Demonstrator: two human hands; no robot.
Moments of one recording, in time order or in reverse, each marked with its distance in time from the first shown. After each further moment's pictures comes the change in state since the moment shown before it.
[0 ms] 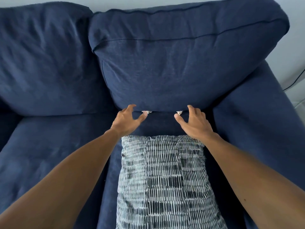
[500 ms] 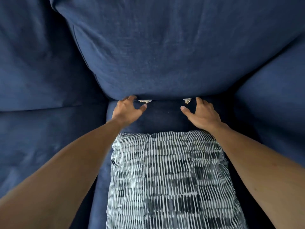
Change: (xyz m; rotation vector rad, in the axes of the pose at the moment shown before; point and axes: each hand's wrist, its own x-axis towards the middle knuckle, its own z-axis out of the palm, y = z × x) left_hand 0.101 -0.058 0.078 0.126 0.047 0.000; right_hand 0.093 0.052 0.092 0.019 -0.009 0.076
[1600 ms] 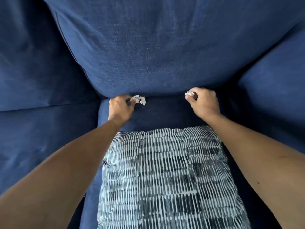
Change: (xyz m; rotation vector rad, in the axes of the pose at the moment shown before) left_hand 0.001 0.002 0.022 -0.080 0.276 0.064; right_hand 0.016 0.005 -0.005 0.158 0.330 -0.123
